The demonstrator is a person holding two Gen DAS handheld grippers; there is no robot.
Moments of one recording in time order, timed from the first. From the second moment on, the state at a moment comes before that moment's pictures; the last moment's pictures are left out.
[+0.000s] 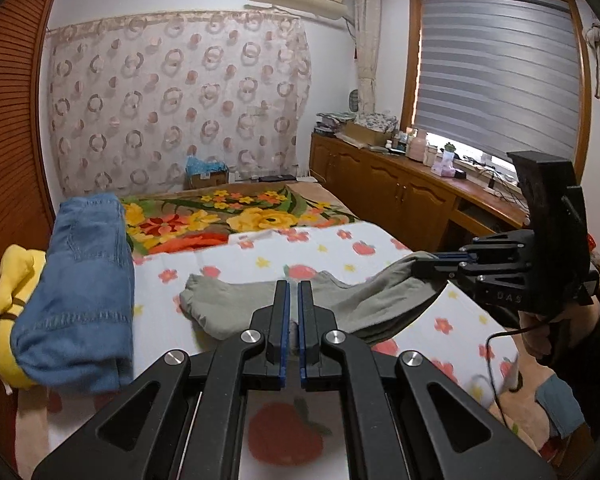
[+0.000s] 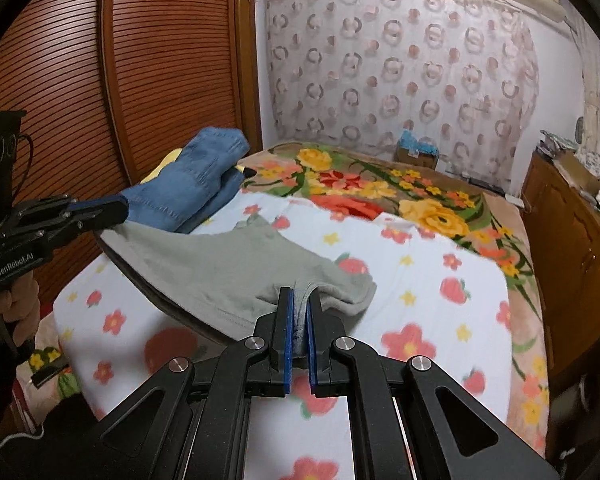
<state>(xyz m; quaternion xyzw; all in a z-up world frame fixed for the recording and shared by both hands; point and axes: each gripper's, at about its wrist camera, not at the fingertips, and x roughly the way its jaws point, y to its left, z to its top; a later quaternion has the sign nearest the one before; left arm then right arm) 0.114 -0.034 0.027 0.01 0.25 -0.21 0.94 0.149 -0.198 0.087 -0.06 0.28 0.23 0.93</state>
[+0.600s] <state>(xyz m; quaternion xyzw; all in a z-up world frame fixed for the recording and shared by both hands) 0.078 -0.038 0.003 0.01 0.27 -0.21 0.94 0.128 -0.204 0.057 -0.04 0.31 0.23 0.92</state>
